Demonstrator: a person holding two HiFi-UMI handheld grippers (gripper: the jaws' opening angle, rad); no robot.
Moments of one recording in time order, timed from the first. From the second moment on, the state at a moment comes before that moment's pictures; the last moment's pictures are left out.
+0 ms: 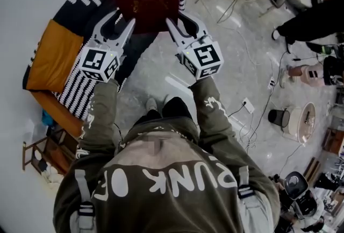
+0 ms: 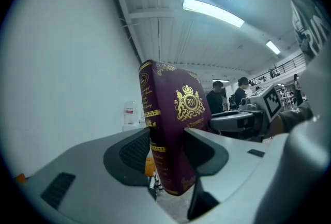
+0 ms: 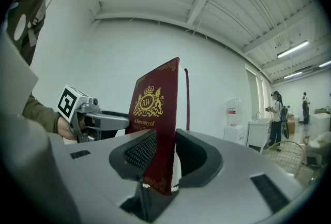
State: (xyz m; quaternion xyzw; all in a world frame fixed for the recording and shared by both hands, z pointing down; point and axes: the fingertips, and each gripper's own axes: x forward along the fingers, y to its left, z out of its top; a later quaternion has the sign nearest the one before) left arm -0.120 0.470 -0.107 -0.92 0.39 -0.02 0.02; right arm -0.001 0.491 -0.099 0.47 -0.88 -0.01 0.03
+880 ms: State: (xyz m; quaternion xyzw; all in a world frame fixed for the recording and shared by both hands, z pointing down) left arm -0.046 0.274 -0.064 -0.90 0.43 -0.05 0.00; right arm 0.074 0.283 -0.052 0.42 -0.91 0.02 0.04
